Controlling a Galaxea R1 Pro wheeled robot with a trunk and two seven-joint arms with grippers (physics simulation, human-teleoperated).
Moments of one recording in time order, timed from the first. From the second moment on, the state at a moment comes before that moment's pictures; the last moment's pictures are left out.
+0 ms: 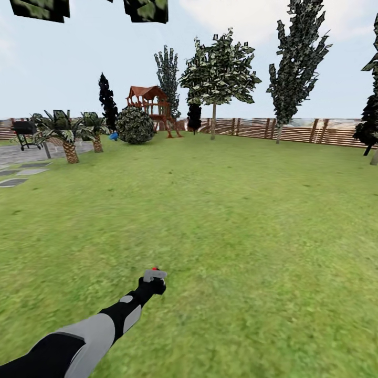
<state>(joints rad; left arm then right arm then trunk) -0.83 -0.09 -0.16 -0.03 0.14 -0.33 -0.20 -0.28 -0.18 0.17 0.06 -0.12 -0.25 0.17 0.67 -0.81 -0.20</state>
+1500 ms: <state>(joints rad) -0.83 -0.09 -0.16 -0.03 0.14 -0.34 -0.20 -0.28 -0.18 0.17 0.06 -0.12 -0.25 0.17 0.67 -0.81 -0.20</state>
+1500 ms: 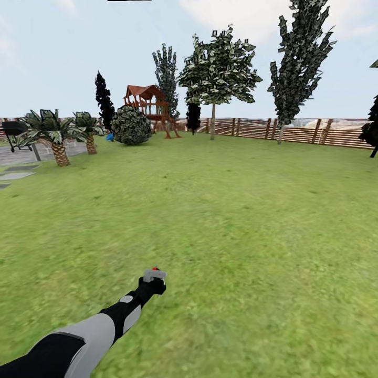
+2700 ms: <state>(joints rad) -0.83 -0.09 -0.16 -0.03 0.14 -0.33 -0.20 -0.28 -0.18 0.17 0.06 -0.12 -0.25 0.17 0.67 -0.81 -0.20</state>
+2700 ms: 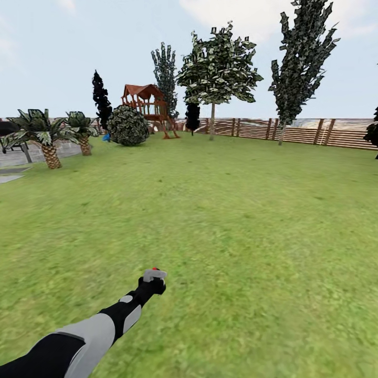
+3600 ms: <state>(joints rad) -0.83 -0.09 -0.16 -0.05 0.14 -0.34 -0.20 -0.28 -0.18 0.17 0.06 -0.12 -0.25 0.17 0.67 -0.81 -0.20</state>
